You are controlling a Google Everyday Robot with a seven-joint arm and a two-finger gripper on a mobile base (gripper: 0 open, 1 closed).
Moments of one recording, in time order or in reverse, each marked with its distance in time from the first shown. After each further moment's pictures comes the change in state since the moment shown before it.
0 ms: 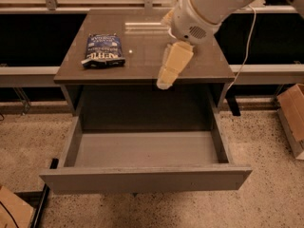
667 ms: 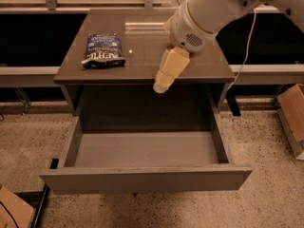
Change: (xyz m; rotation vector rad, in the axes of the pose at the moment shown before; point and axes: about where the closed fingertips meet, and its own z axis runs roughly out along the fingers) arm 0.004 0.000 0.012 0.031 -0.011 0.060
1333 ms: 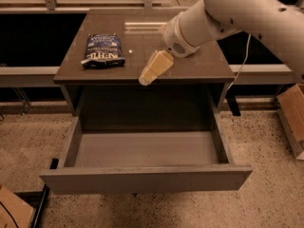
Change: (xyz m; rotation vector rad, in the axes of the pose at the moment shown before) arm 0.000 -0.051 0.063 0.089 -0.170 0.127
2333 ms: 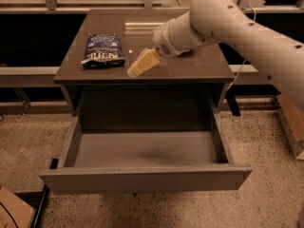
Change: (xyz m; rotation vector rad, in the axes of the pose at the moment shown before) arm -0.002 -0.039 0.060 0.048 -0.098 0.105
